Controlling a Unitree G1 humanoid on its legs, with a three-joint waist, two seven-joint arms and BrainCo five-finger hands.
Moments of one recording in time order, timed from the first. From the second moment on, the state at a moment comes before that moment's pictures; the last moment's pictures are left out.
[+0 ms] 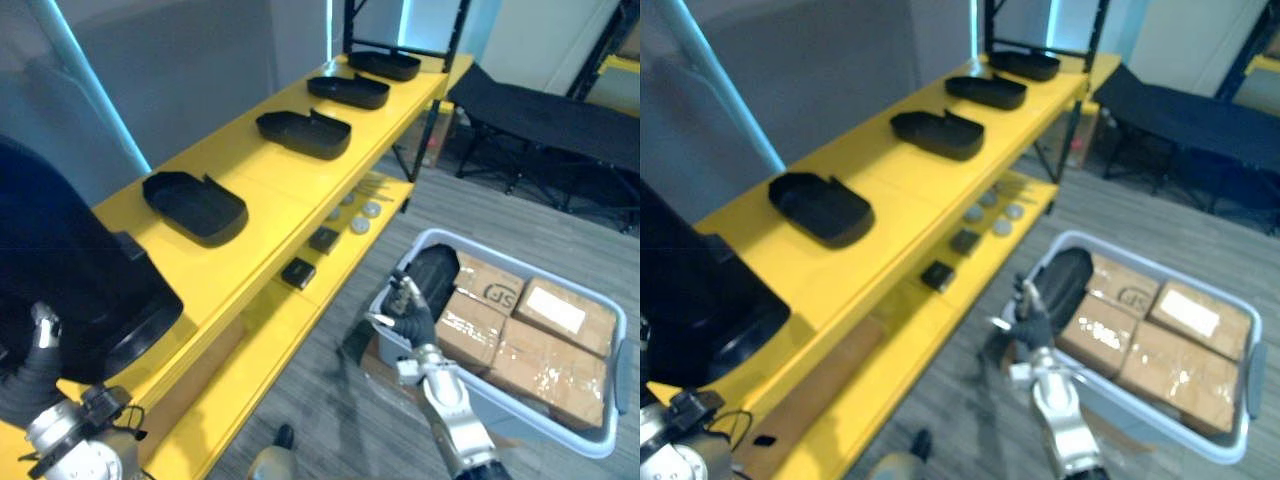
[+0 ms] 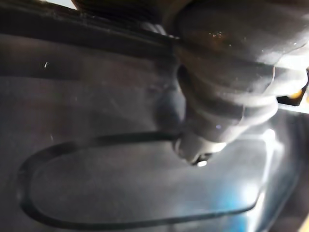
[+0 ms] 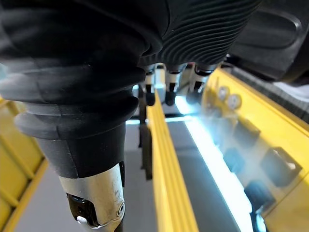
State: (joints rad) left arm 0.33 0.07 0.43 -0.52 -0.19 -0.39 0.29; right arm 0.11 -0.12 0.19 0.06 0.14 -0.25 -0.11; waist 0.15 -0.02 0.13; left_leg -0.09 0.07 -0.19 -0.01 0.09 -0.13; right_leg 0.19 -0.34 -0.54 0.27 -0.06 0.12
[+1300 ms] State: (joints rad) left arm 0.23 0.05 0.34 -0.36 -0.24 -0.32 0.37; right arm -0.24 -0.32 0.07 -0.23 0.24 -0.41 -0.02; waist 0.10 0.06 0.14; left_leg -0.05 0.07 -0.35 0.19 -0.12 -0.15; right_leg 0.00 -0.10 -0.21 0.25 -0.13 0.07
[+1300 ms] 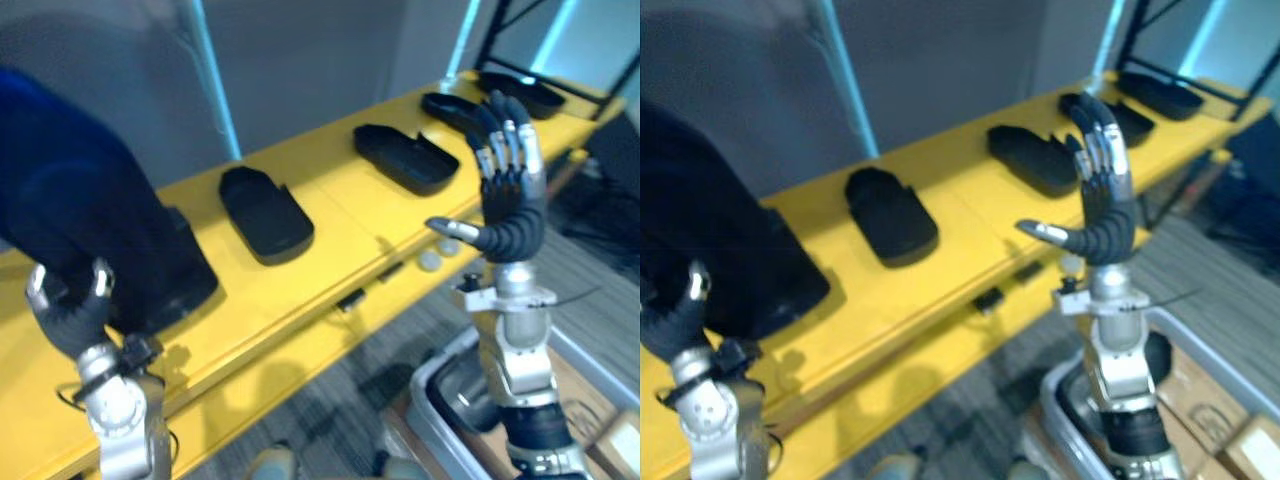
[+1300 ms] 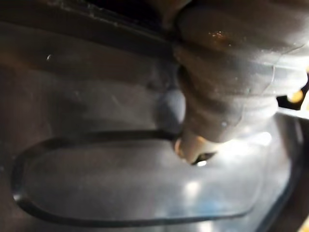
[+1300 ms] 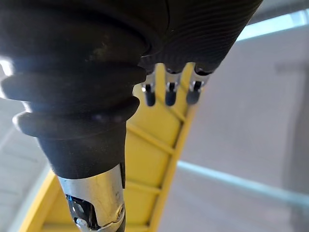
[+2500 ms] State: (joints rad) left arm -0.38 0.60 0.34 0.60 -0.49 0.16 0.11; right arm 0.21 -0.23 -0.01 -0.35 0.22 -0.19 0.13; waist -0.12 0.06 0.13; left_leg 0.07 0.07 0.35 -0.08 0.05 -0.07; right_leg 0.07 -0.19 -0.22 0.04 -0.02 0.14
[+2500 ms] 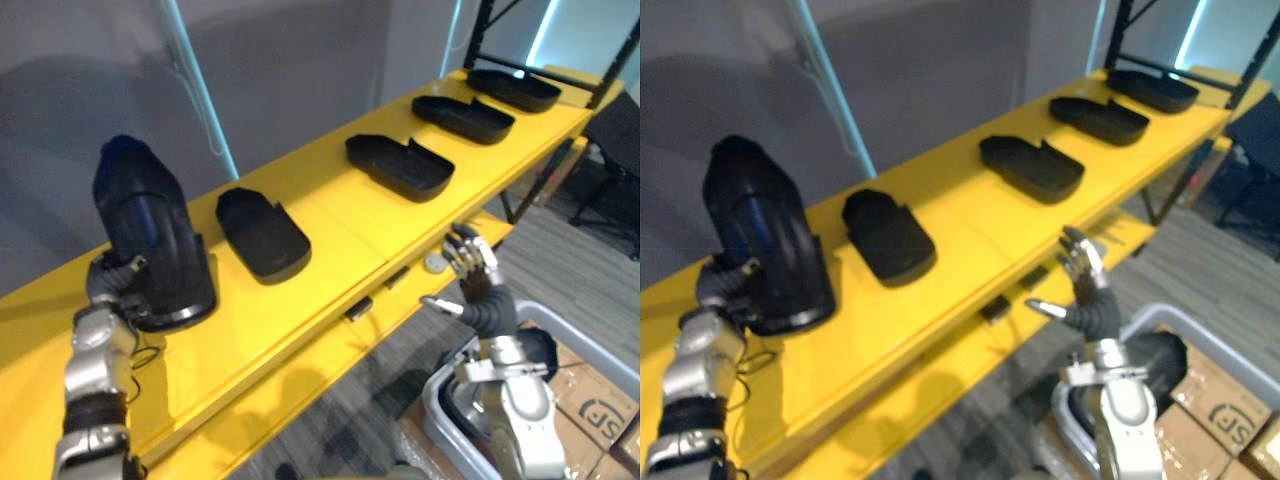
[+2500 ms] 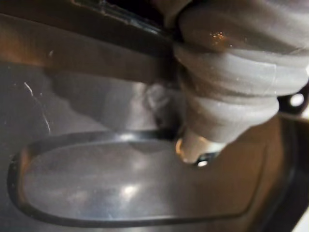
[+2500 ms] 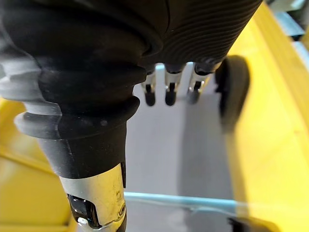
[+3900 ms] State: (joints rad) left arm -0.47 0.66 0.18 0.89 -0.38 0.32 -0.02; right arm -0.03 -0.30 0.56 -0.25 0.31 -0.18 0.18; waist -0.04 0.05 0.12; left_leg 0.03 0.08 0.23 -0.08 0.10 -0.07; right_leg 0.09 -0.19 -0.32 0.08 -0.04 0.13
